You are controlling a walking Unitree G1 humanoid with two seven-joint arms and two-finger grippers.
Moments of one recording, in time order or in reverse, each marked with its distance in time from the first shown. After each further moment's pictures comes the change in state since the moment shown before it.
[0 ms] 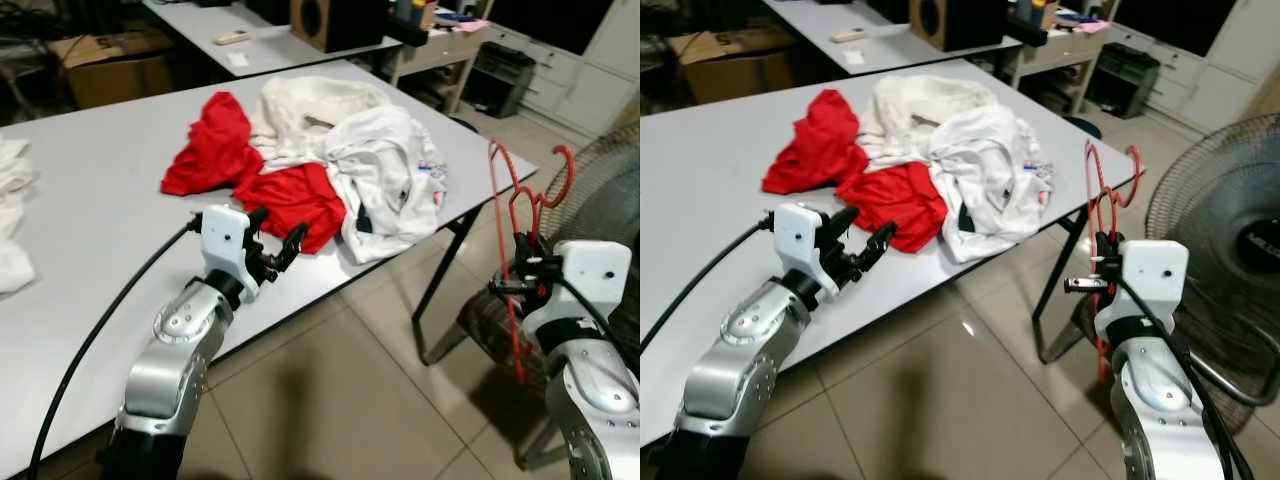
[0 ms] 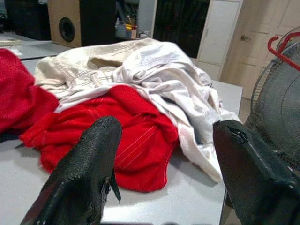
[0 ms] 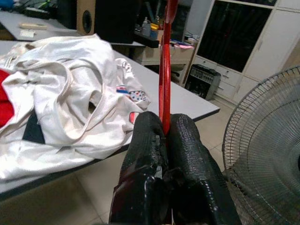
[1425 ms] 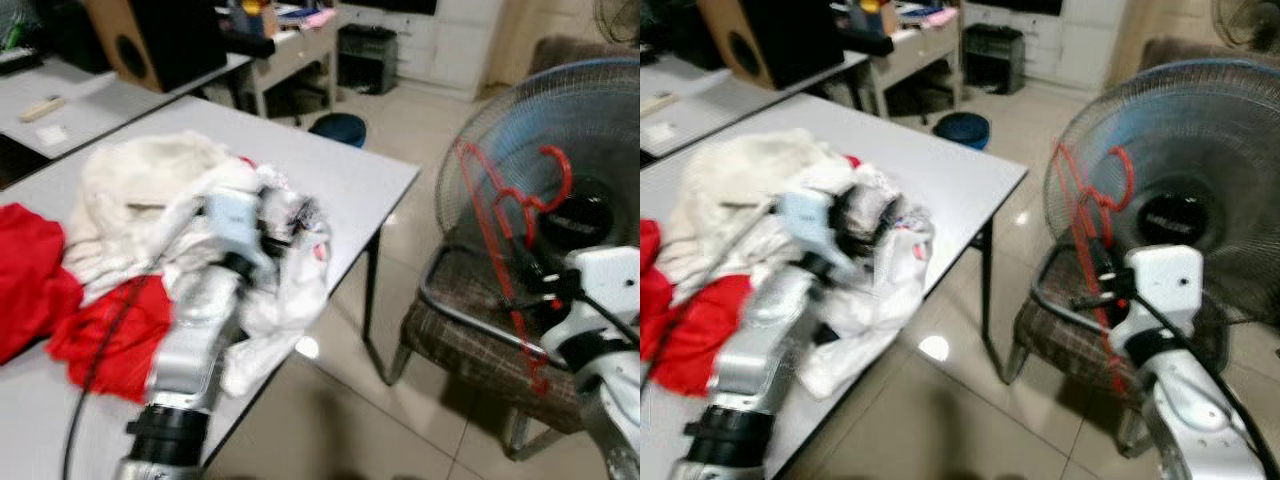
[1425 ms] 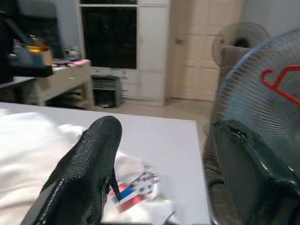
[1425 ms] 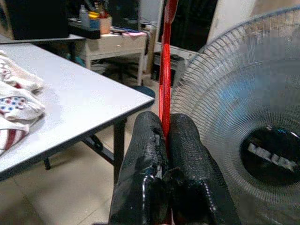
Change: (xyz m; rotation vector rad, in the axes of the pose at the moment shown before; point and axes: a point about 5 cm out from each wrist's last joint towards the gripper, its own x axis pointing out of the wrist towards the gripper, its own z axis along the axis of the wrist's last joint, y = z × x) left arm 0.026 -0.009 0.012 -0.010 -0.114 0.041; right arm -0.012 -0.011 0.009 -0.024 -0.024 0.182
